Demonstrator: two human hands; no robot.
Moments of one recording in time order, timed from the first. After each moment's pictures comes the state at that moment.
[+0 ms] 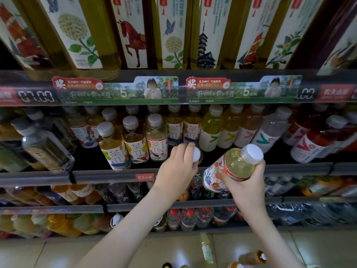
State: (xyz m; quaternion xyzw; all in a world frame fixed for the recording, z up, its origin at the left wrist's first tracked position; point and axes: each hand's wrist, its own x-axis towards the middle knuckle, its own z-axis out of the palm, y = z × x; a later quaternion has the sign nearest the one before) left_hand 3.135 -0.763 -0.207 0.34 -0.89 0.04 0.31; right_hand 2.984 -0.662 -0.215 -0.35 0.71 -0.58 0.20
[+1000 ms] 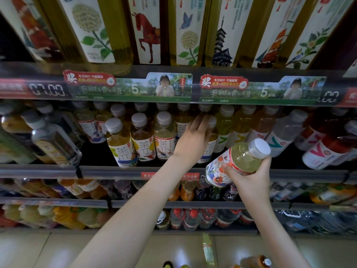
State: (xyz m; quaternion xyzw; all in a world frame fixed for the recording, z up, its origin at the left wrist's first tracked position) left_hand 3.092 -0.828 -0.201 0.37 -0.86 -0.11 0.32; right_hand 2.983 -0.686 -0.213 -0.35 0.68 -0.60 0.22
